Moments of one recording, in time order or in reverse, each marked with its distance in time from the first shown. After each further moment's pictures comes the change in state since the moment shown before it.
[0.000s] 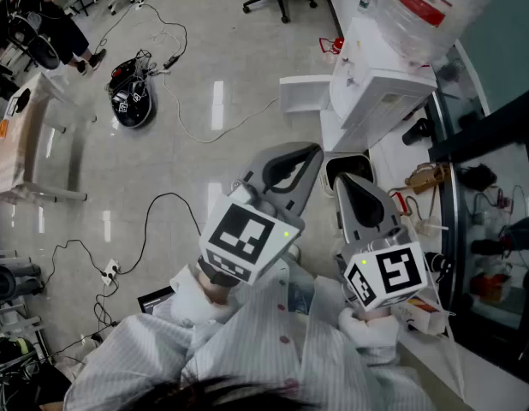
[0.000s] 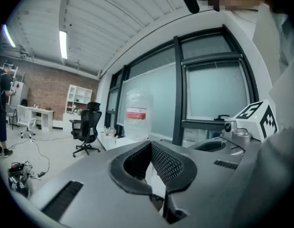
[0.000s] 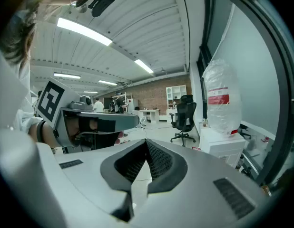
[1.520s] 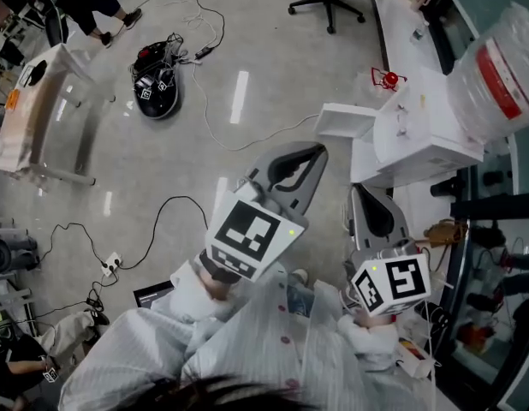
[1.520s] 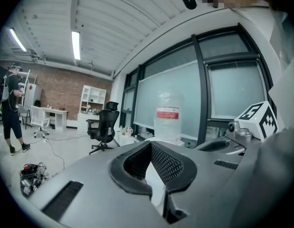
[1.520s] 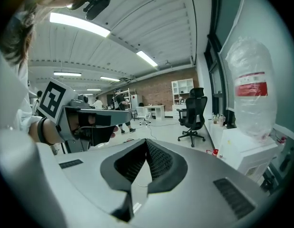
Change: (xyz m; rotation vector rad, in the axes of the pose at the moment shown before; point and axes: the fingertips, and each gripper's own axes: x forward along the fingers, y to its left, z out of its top) left arm 0.004 0.216 -0.006 -0.031 0.017 0.127; right arm 0.194 0.015 0.022 0.011 0.058 0.064
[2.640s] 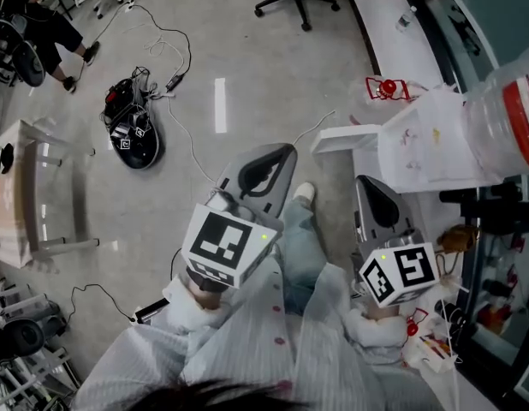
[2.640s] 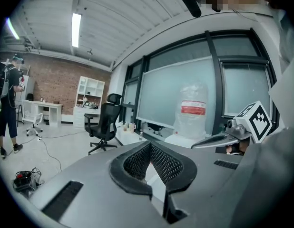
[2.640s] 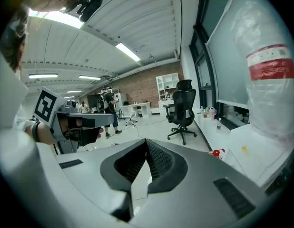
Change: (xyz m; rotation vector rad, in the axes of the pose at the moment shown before) left arm 0.127 0.215 -0.002 -0.019 0.066 -0.063; right arm 0.210 -0.101 0.037 0.119 0.038 -0.159
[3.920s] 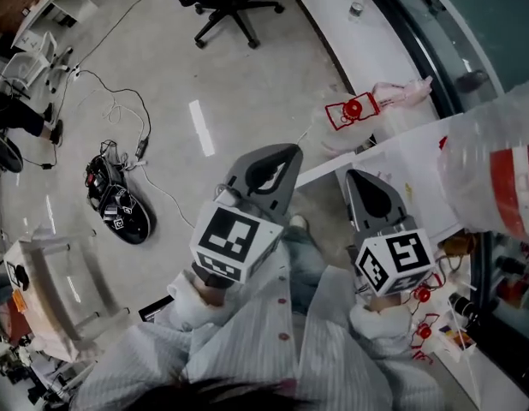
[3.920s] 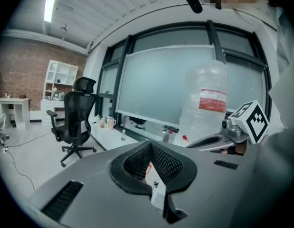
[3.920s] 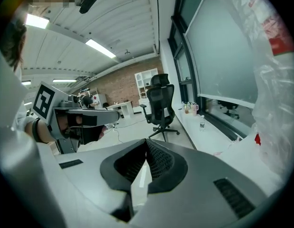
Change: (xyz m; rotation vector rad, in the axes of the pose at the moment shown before) left arm 0.305 0.054 0.060 0.061 0.121 -0.277; right arm 0.157 -0.230 0.061 0.153 0.049 -0.185
